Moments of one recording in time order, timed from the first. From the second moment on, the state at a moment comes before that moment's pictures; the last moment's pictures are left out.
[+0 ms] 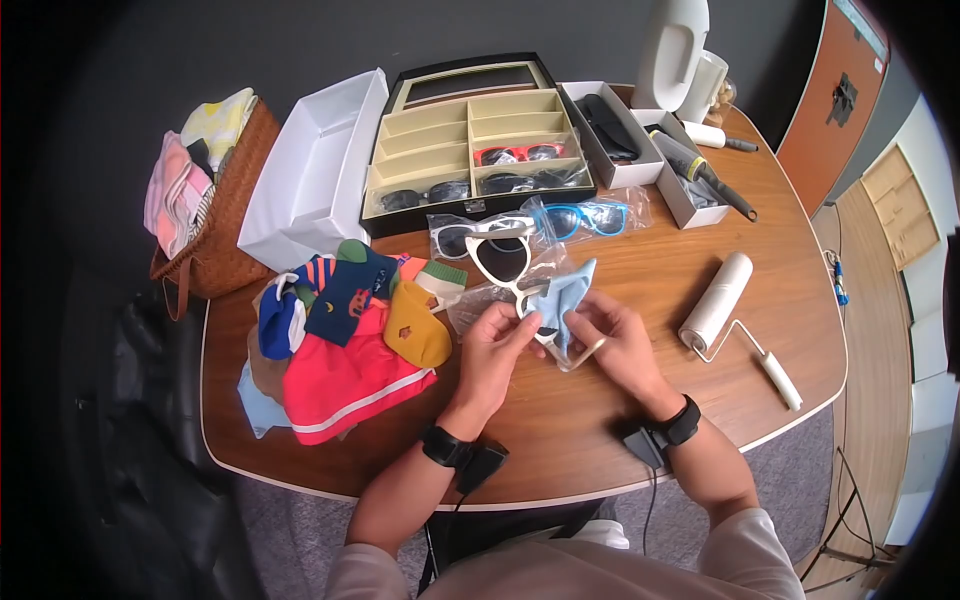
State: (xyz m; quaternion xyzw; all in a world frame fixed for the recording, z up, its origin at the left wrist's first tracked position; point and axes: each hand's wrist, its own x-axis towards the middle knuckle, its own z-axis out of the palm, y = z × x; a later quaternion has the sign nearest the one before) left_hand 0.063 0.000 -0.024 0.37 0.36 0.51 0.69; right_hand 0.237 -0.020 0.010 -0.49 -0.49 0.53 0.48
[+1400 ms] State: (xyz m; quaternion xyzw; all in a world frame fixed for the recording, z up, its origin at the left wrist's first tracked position) left_hand 0.066 -0.010 -0.027 0.52 0.35 0.46 0.62; right_hand 0.236 -0.021 -0.008 -0.58 -0.53 0.44 0.44
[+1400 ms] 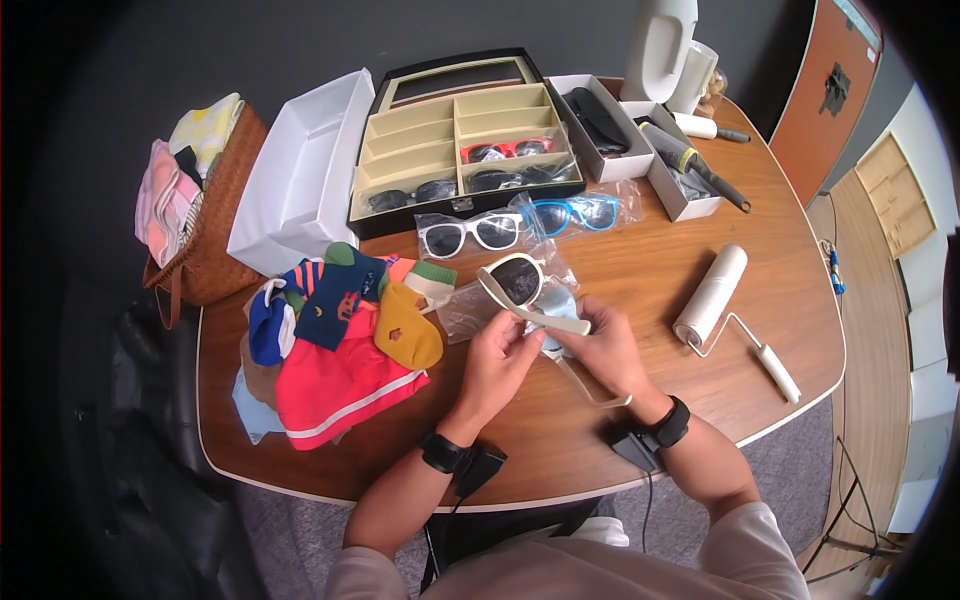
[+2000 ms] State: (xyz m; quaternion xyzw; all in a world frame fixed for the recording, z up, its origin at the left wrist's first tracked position) left_hand 0.065 -0.005 -0.036 0.50 0.42 0.48 0.59; right_hand 0.236 -0.020 -0.021 -0.51 -0.59 0.46 0.42
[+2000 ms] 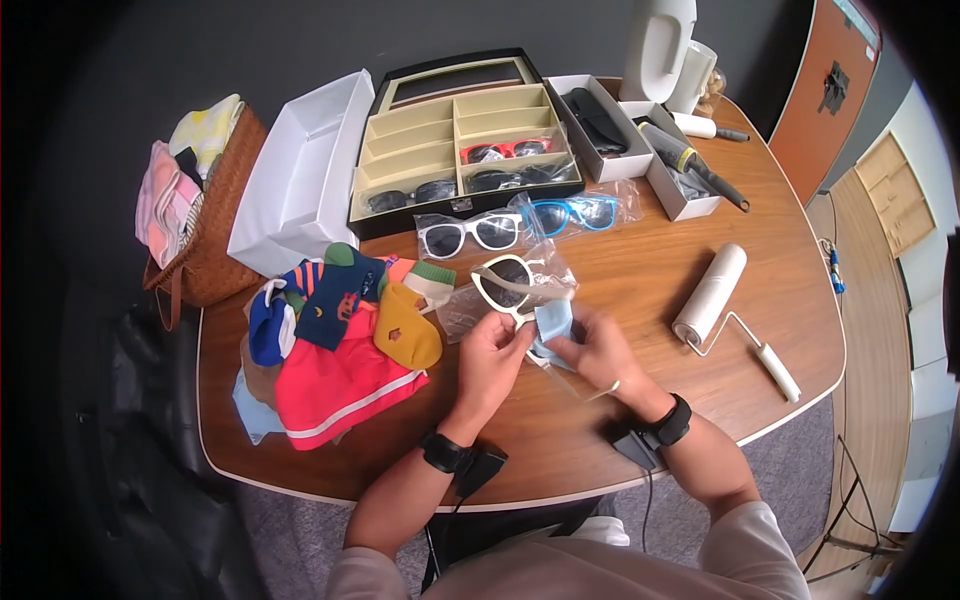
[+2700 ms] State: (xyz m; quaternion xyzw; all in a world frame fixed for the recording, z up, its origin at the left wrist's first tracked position) left_hand 0.062 -0.001 -0.035 0.52 0.39 0.45 0.61; right_hand 0.236 -0.021 -0.008 -0.52 -0.58 0.45 0.43
